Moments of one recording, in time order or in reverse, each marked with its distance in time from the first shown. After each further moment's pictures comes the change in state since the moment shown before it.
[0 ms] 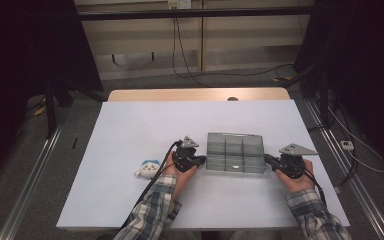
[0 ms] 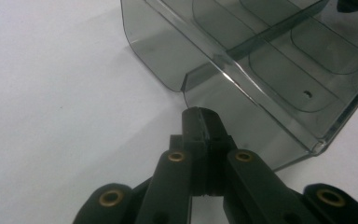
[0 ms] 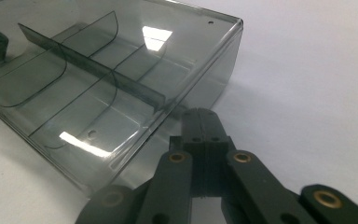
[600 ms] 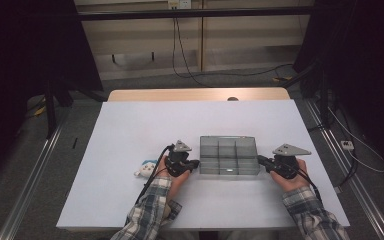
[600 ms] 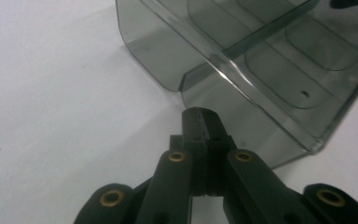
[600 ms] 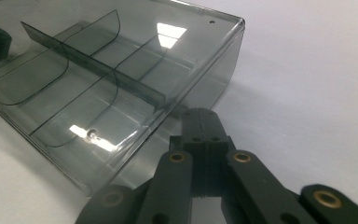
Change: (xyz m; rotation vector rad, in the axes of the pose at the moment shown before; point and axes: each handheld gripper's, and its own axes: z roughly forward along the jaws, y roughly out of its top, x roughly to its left) left arm 0.001 -0.015 -0.025 0.019 0.003 -0.021; right arm 0.014 0.004 0.007 0.007 0.060 -0.030
